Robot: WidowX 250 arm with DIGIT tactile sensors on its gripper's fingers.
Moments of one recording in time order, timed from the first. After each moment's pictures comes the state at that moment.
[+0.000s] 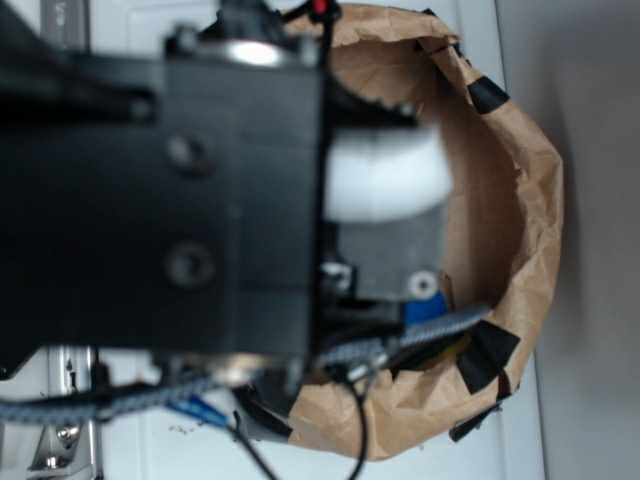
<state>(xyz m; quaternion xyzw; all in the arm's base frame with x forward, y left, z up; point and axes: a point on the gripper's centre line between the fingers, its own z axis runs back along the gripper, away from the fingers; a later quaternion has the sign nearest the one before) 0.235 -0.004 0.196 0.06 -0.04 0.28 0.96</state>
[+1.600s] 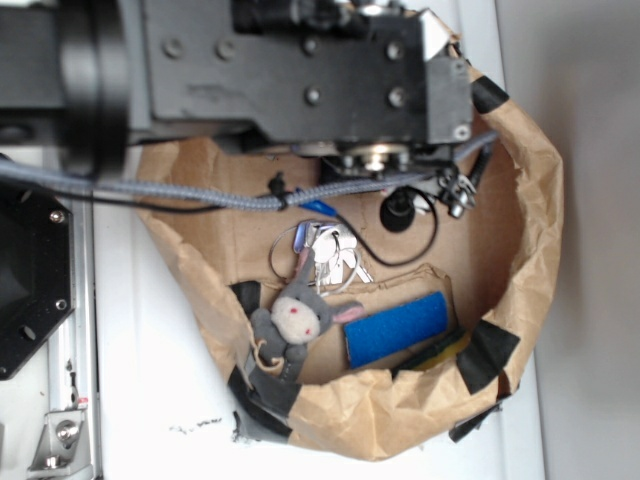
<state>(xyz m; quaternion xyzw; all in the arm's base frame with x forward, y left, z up) 0.269 0.054 0.094 0.05 -0.08 0.53 0.85</state>
